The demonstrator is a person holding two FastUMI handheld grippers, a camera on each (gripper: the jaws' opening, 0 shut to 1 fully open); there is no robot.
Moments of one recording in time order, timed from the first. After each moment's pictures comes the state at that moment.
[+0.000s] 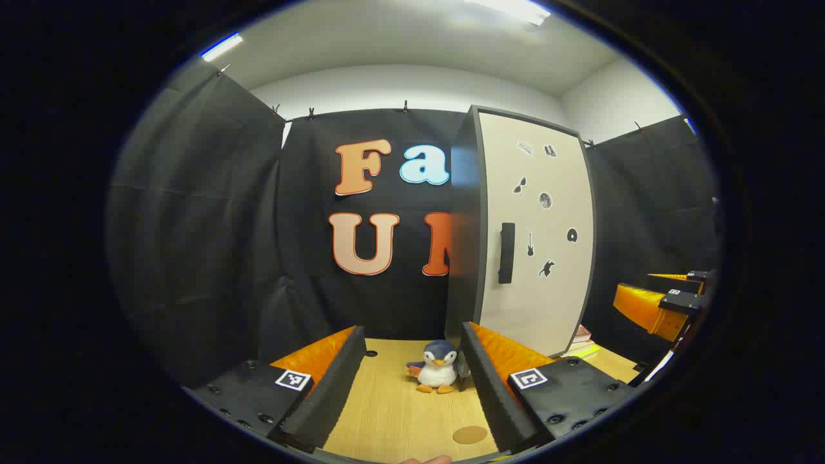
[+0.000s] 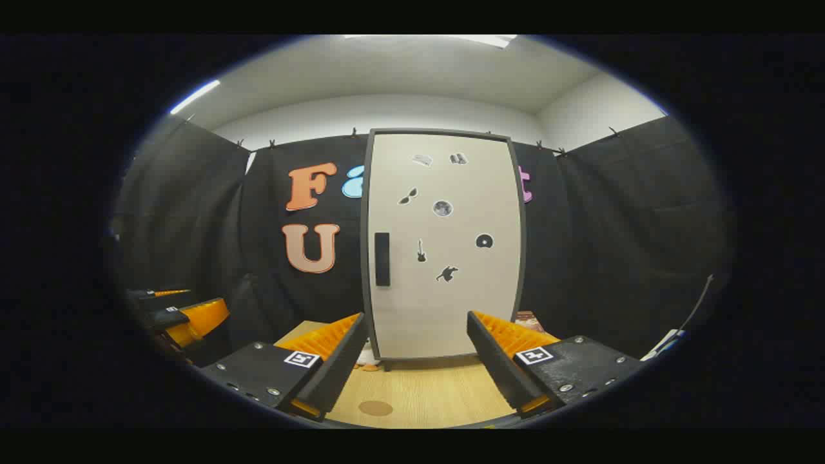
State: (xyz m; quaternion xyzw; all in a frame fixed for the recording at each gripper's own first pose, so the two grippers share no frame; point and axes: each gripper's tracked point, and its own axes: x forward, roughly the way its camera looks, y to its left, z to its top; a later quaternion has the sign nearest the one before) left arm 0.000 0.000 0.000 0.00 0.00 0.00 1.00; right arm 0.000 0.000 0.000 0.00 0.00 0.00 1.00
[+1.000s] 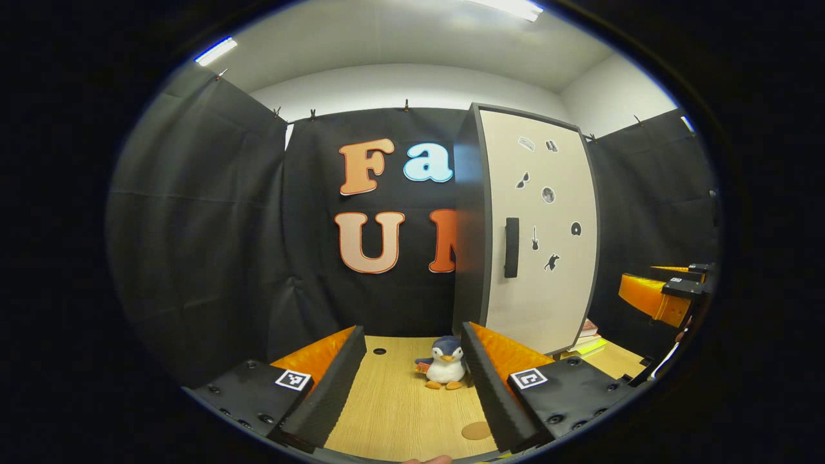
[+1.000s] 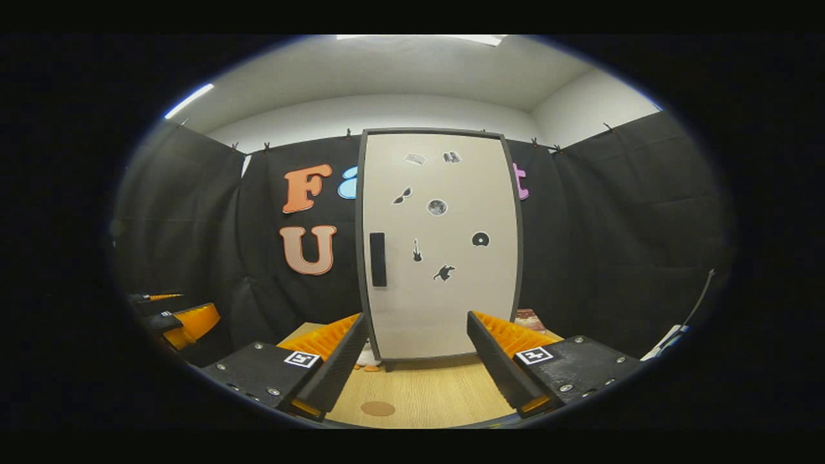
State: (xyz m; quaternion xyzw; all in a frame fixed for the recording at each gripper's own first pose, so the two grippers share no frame) left arm -0.007 0.006 -0.003 0.01 0.00 0.01 1.00; right arm 0.003 -0.004 -0.003 0.01 0.00 0.00 1.00
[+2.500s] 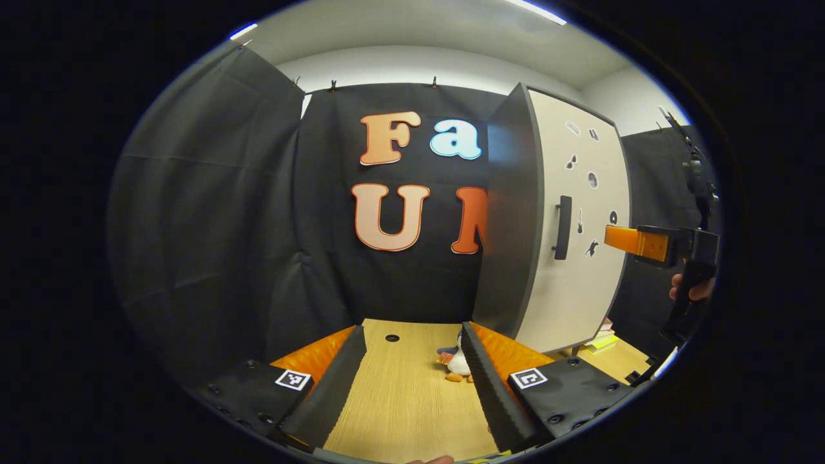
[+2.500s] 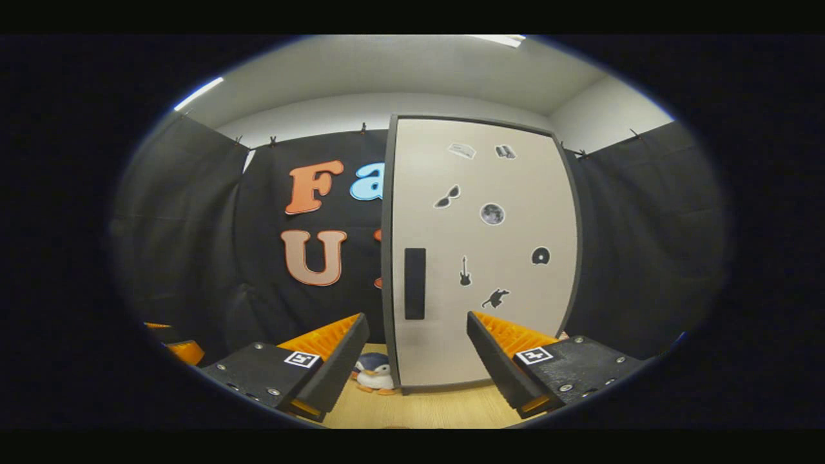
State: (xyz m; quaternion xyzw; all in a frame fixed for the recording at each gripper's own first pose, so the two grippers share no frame) left arm 0.055 0.103 -0.050 -0.03 0.05 0.03 1.00; right arm 0.153 0.073 0.024 -0.01 -0.01 0.02 1.00
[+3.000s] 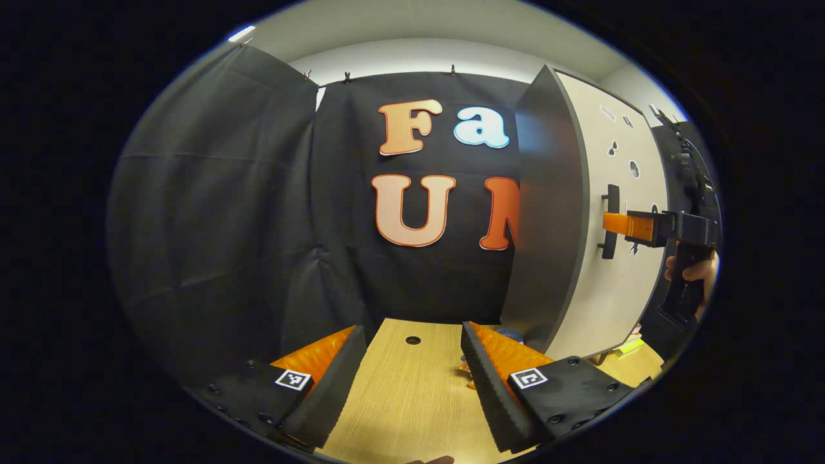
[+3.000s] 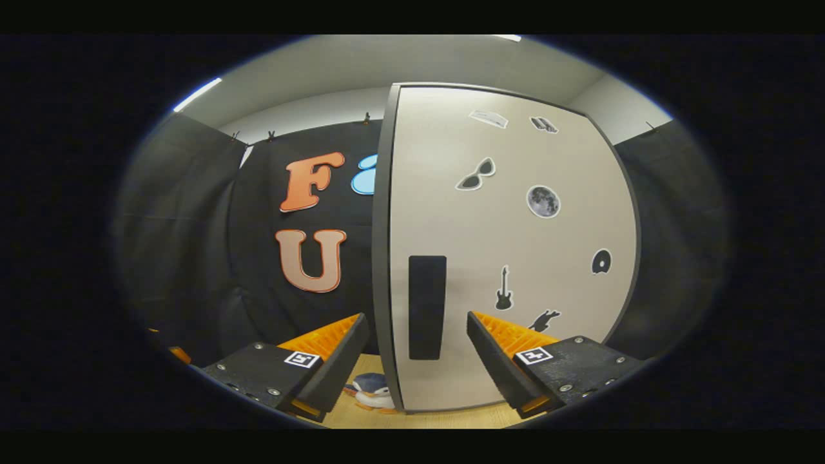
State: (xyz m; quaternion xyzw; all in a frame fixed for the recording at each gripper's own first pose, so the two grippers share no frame) left arm 0.112 0.120 -0.070 -0.01 0.07 0.08 0.99; right arm 0.270 0.081 0.020 0.00 -0.01 0.05 1.00
